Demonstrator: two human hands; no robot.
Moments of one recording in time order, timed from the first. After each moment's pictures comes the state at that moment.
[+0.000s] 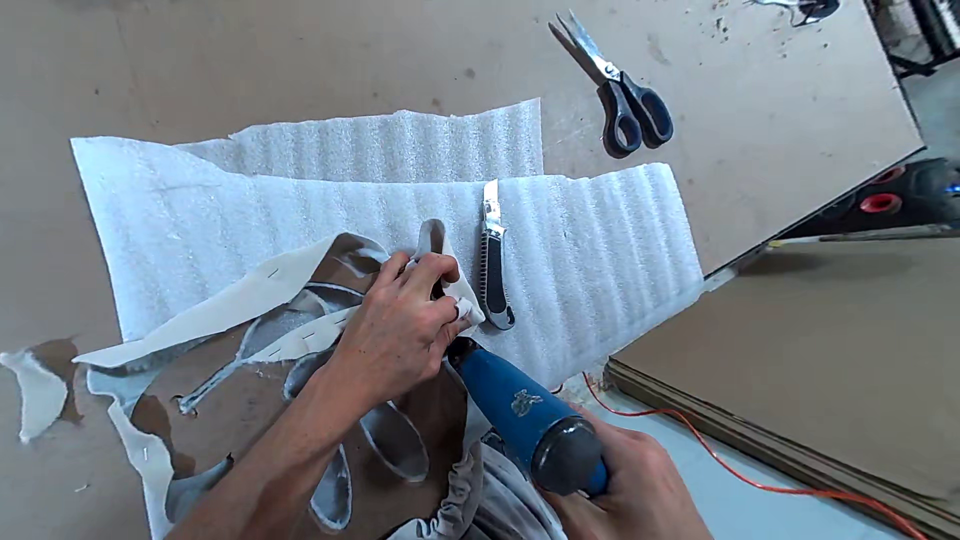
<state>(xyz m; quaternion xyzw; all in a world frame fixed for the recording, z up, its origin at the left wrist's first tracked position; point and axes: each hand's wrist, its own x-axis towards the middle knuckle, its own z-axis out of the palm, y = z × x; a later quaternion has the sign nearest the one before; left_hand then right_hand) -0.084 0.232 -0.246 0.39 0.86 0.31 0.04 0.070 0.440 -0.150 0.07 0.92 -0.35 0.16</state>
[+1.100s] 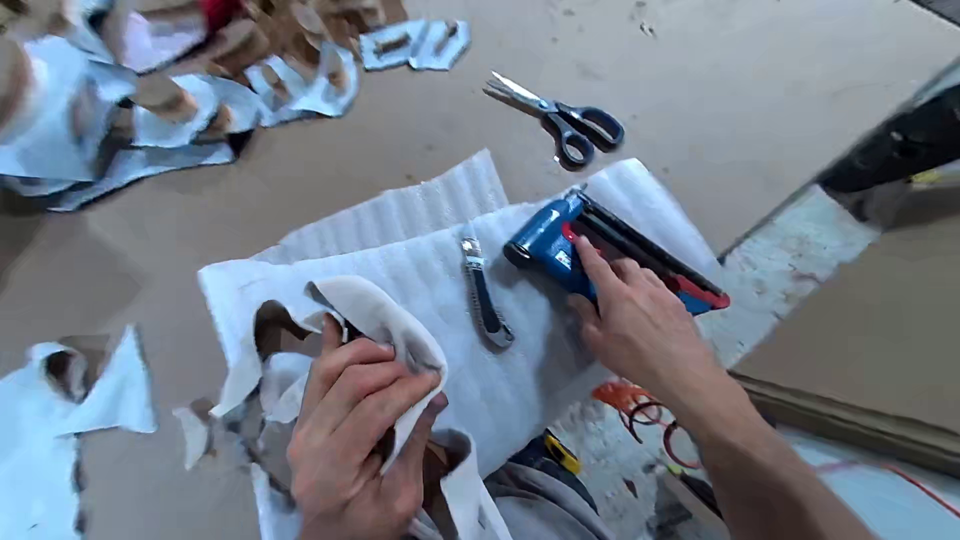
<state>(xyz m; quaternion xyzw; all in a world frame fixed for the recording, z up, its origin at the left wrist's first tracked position) -0.032 0.213 -0.156 0.26 0.84 0.45 -0.17 -0.016 0.517 -0.201 0.13 0.98 -0.17 0.04</state>
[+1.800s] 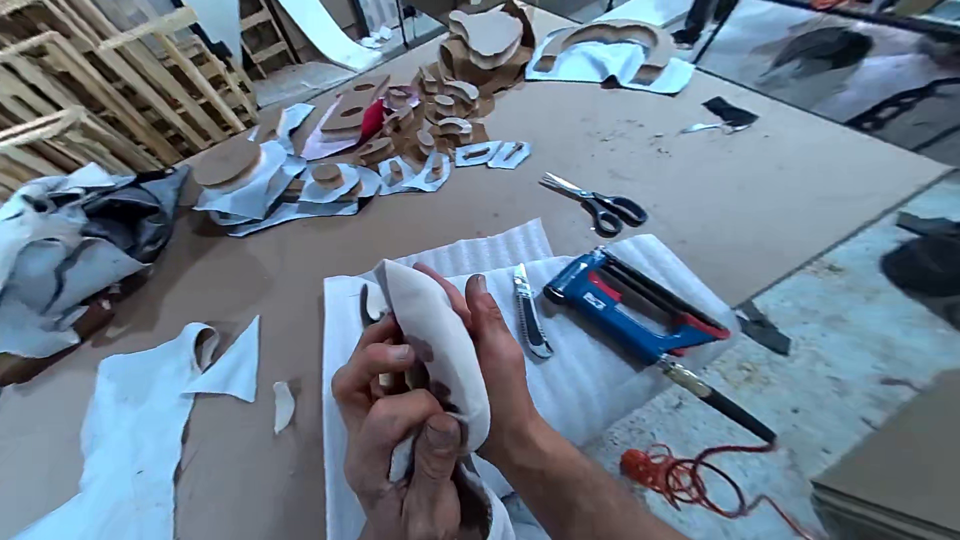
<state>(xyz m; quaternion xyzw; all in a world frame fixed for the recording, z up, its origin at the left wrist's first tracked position) 0.009 0.200 -0.103 0.23 0.70 0.59 -0.31 -0.016 0.298 -0.079 0.03 0.45 -0.89 0.06</state>
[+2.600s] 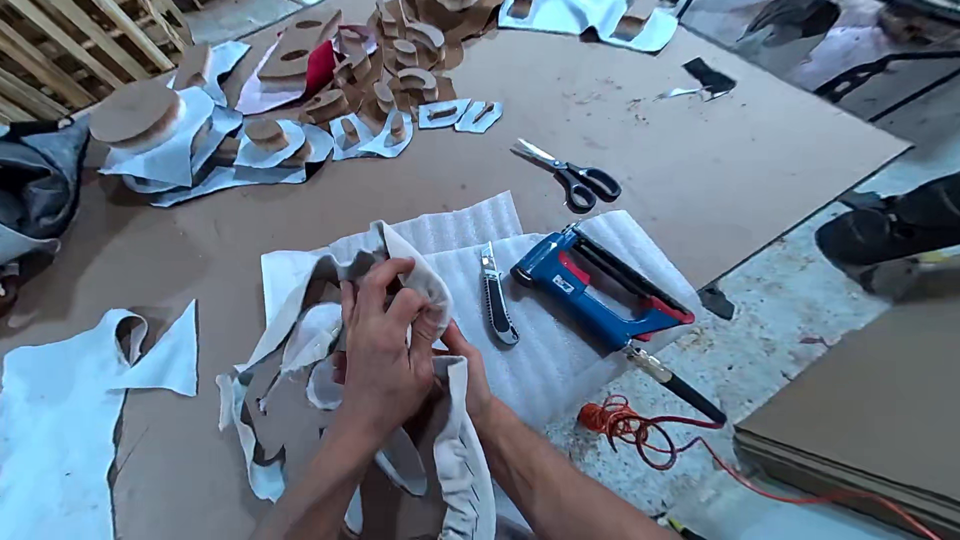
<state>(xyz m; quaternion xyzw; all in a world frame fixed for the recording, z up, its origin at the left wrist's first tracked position) -0.058 0.216 -0.147 0.22 0.91 0.33 -0.12 -0.014 0.322 -0.196 0.08 0.15 -0.97 0.18</state>
